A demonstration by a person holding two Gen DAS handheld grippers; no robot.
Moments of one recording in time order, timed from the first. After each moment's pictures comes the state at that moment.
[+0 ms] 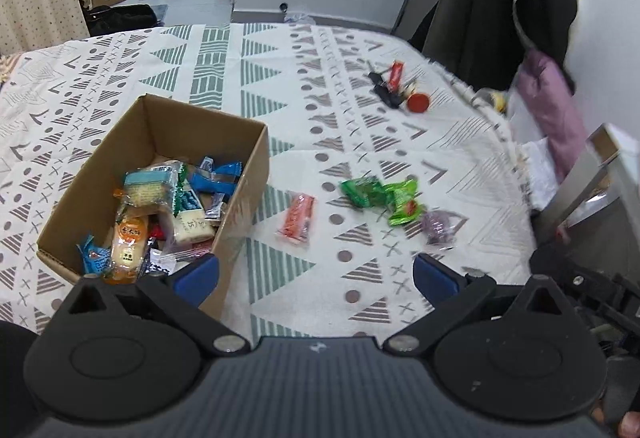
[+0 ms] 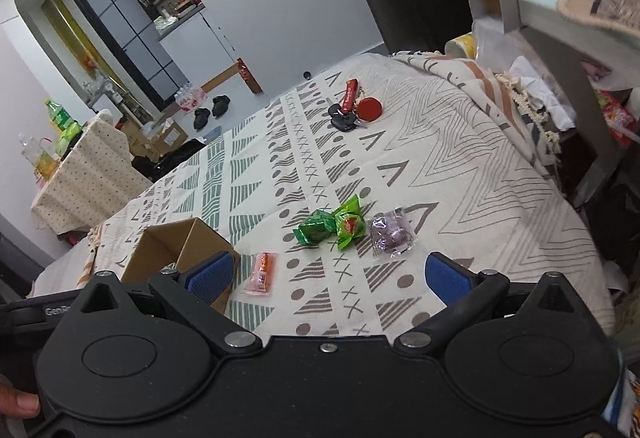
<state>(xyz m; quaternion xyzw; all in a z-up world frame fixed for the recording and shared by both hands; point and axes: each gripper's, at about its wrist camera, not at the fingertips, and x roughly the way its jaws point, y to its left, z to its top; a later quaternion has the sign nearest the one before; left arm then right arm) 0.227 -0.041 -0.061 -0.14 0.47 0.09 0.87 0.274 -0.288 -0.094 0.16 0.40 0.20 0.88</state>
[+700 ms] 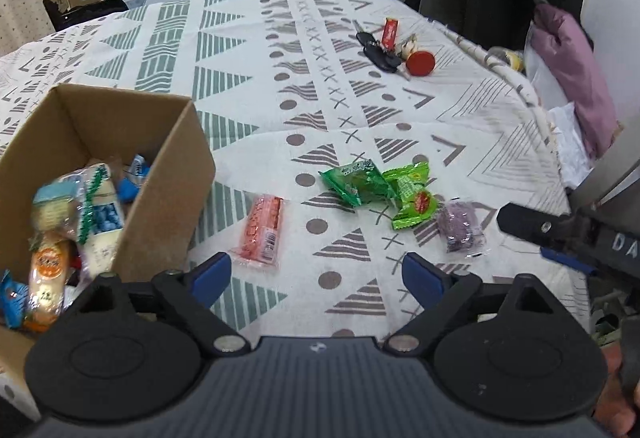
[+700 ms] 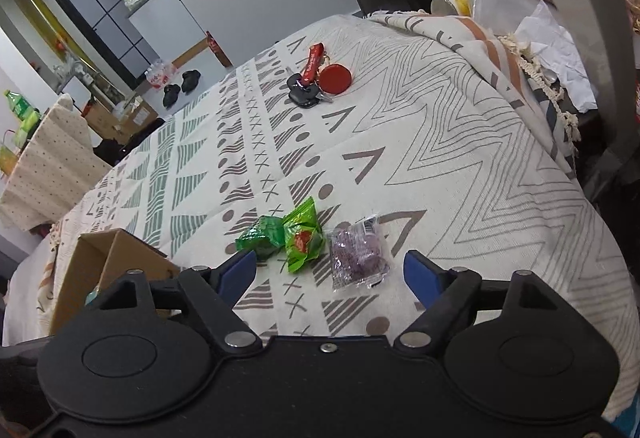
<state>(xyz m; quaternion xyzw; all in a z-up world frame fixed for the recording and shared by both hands) 0.296 -0.067 -0.139 -0.11 0.49 0.08 0.86 0.349 -0.273 -0.150 0.14 0.46 0.17 0.86</state>
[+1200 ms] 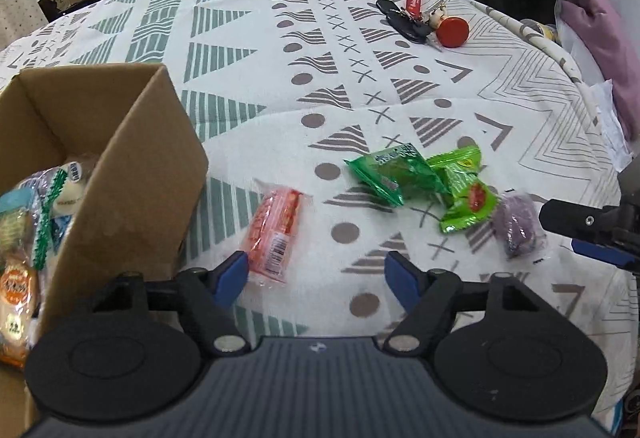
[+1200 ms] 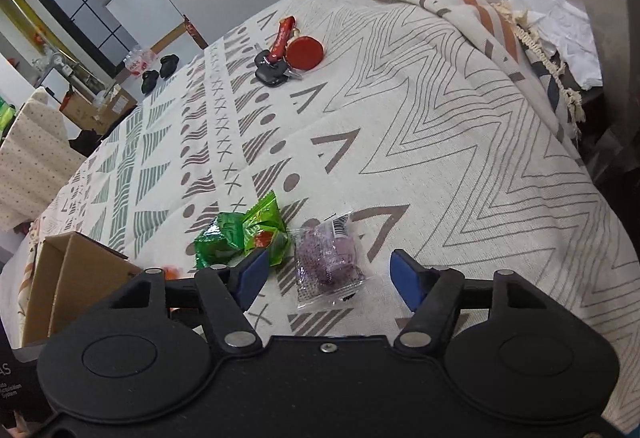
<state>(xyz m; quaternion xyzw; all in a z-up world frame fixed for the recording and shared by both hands) 0.326 -0.055 -0.188 -0.09 0.51 0.09 0.85 0.376 -0.271 -0.184 0.14 0.49 0.15 0.85</state>
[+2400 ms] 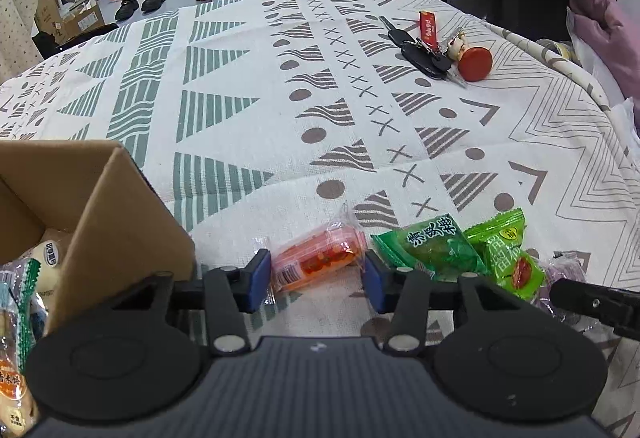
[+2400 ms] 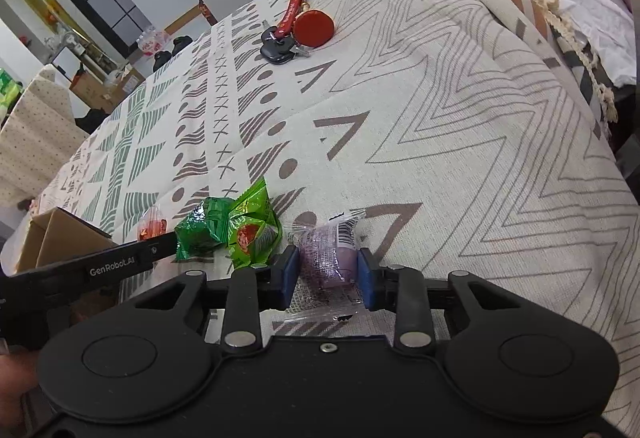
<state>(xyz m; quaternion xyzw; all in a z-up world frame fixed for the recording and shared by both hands) 0.366 -0.039 -0.197 -0.06 0.47 0.09 0.87 0.388 -0.270 -0.206 0.13 0.50 0.18 0.84</state>
